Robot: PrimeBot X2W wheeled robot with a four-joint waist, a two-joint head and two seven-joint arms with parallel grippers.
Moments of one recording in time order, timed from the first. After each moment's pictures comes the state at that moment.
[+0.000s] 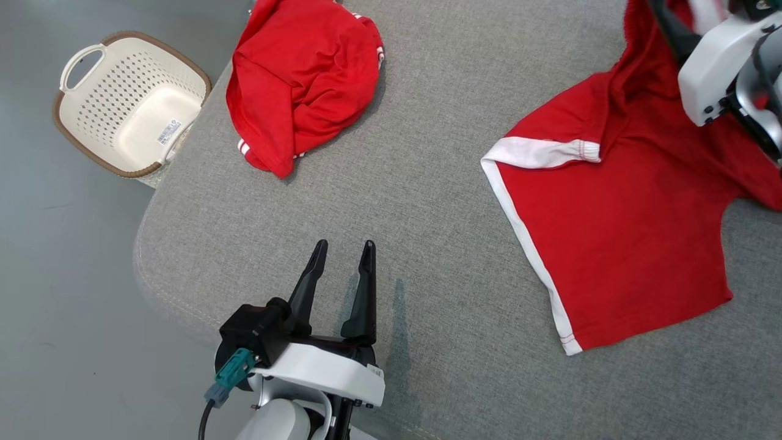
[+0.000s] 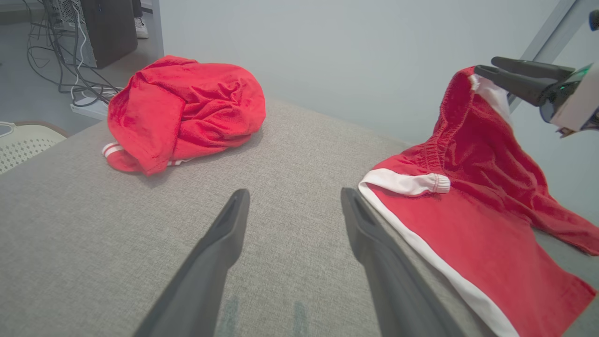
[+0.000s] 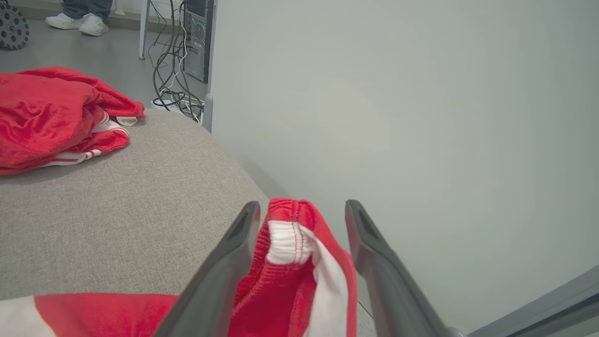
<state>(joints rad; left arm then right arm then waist) -0.19 0.05 -0.51 0.10 -0.58 0.22 -0.26 -1.30 -0.46 0.99 0.95 0.49 0.13 -0.17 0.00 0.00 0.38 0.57</state>
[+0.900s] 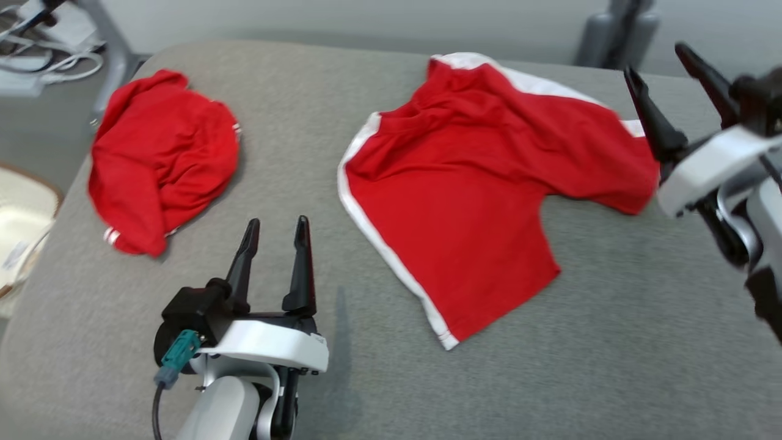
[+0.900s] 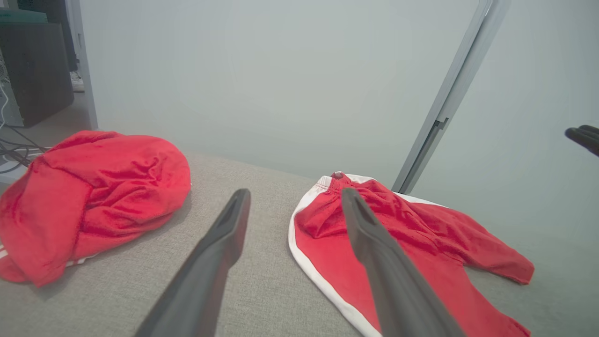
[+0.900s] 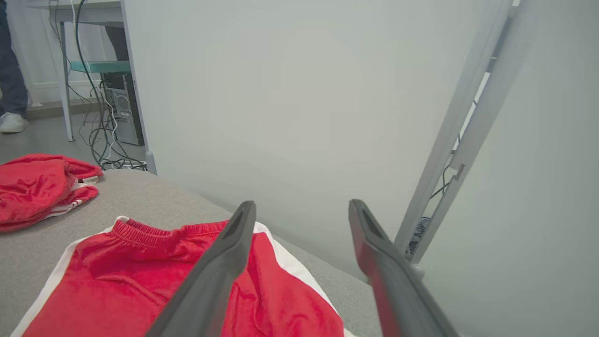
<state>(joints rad) -0.22 0.05 -0.34 0.17 -0.47 0.18 -0.26 -0.92 -0.45 0.66 0.70 0.56 0.13 -0.26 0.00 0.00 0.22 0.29</state>
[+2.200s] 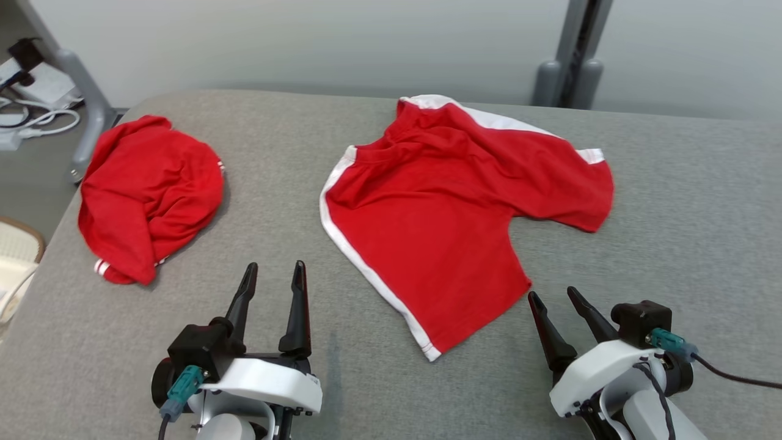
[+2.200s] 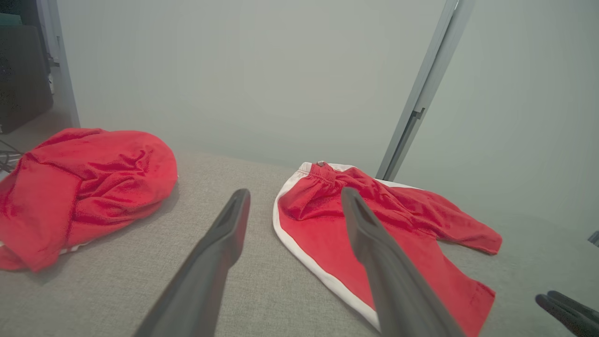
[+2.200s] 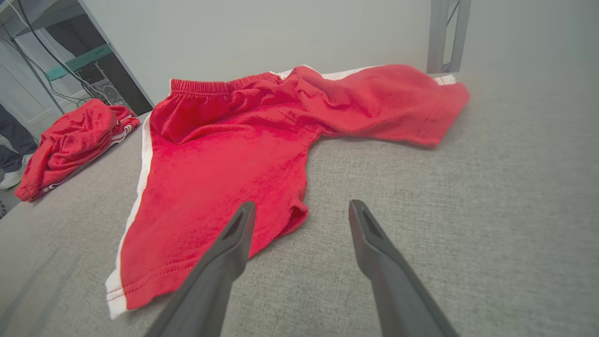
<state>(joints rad) -0.12 0.05 -0.29 0.21 -0.40 0.14 -0.26 -0.32 -0.08 0.33 0.66 0.43 0.13 -0.24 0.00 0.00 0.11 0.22</state>
